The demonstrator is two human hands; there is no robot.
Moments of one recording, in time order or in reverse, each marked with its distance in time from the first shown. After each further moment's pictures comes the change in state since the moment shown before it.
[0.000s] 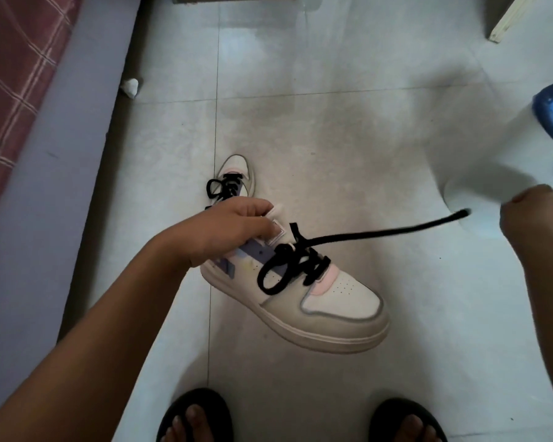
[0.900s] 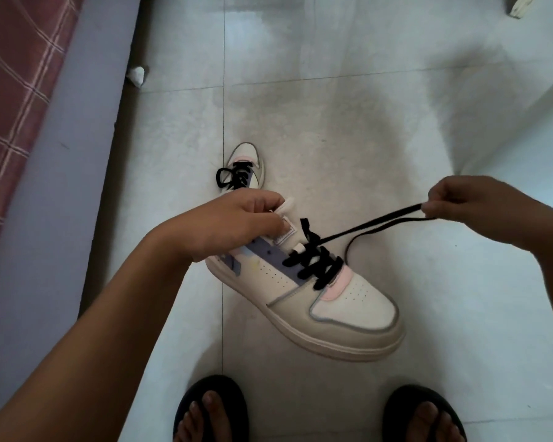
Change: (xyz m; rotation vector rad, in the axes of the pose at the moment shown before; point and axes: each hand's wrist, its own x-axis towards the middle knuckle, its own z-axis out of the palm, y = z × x) left_hand -0.017 -0.001 -0.006 0.070 -0.079 0.079; right_hand -0.083 -0.043 -0.029 0.253 -0.660 -0.711
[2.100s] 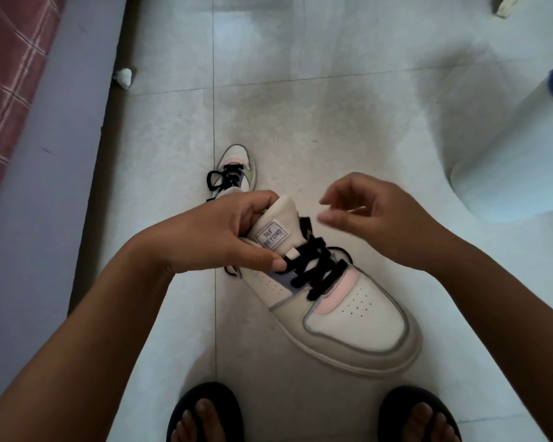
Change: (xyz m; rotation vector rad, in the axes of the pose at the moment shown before) left_hand -0.004 -0.004 -0.003 -0.166 -0.201 0.150; right_hand -0.014 -0.088 0.066 0.345 -0.010 -0.301
